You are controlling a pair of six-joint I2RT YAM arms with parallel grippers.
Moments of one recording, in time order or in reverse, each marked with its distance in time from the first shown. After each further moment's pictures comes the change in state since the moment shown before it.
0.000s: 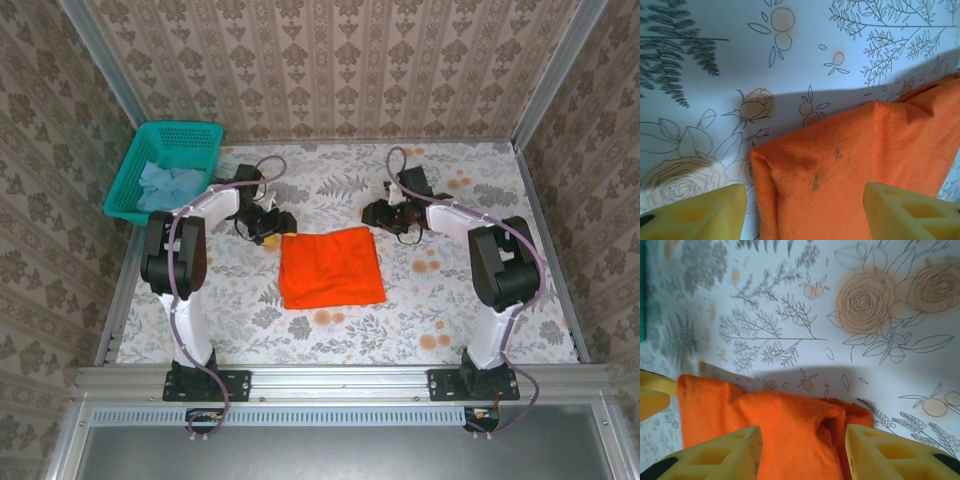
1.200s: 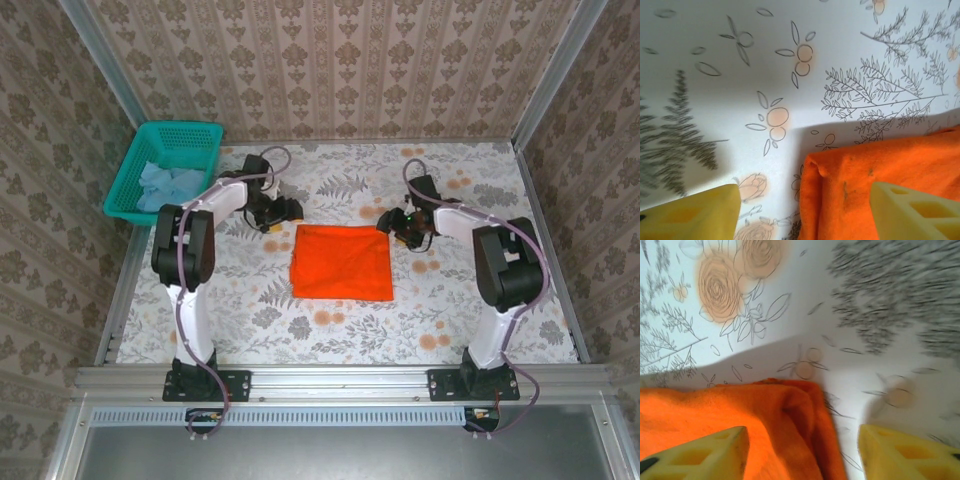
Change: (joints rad) left arm -0.025 0.081 0.130 0.062 -0.094 -0.103; right arm -0.080 -0.056 -0.100 -0.081 0.151 0.199
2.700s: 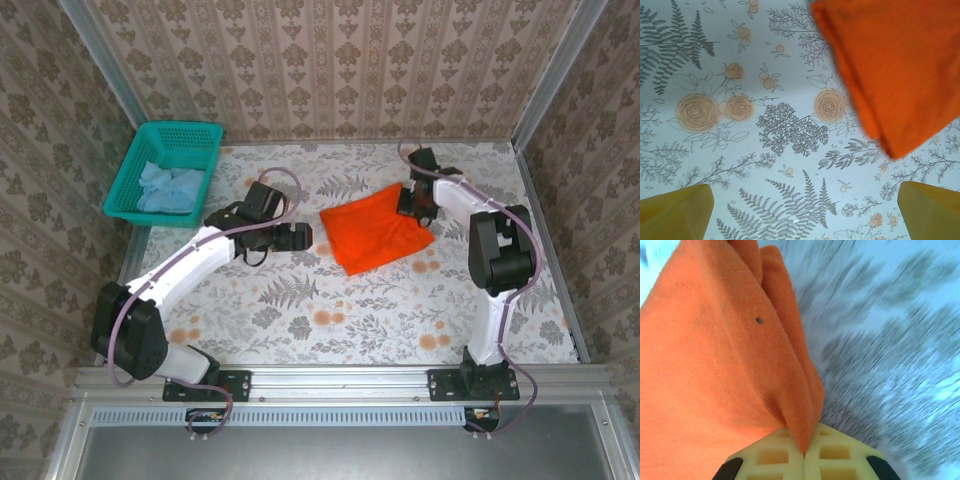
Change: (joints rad) left arm -0.278 -0.653 -0.439 0.060 -0.386 -0.062; right arm -0.058 0.185 0.421 -0.309 0.303 -0.309
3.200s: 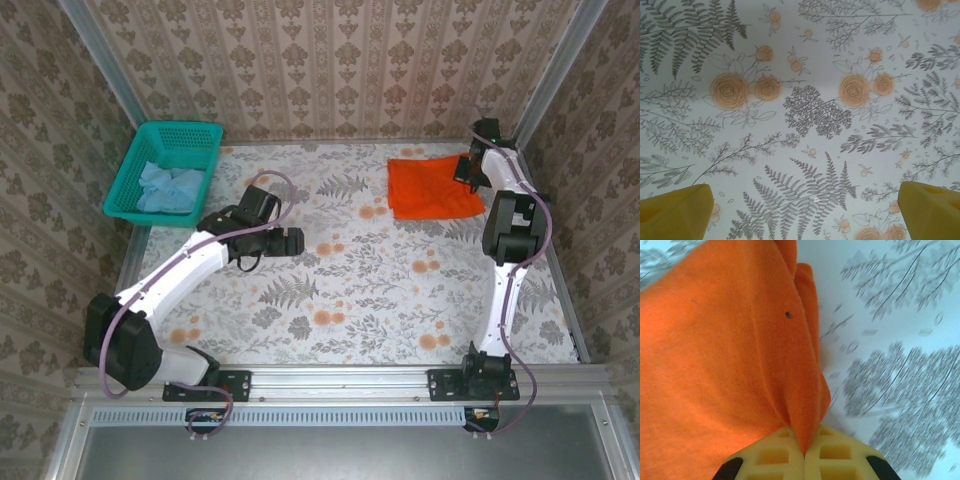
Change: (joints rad) left arm 0.000 -0.039 0.003 -0.106 -0.066 -0.004; right arm -0.315 0.363 0.545 -0.122 0.087 -0.204
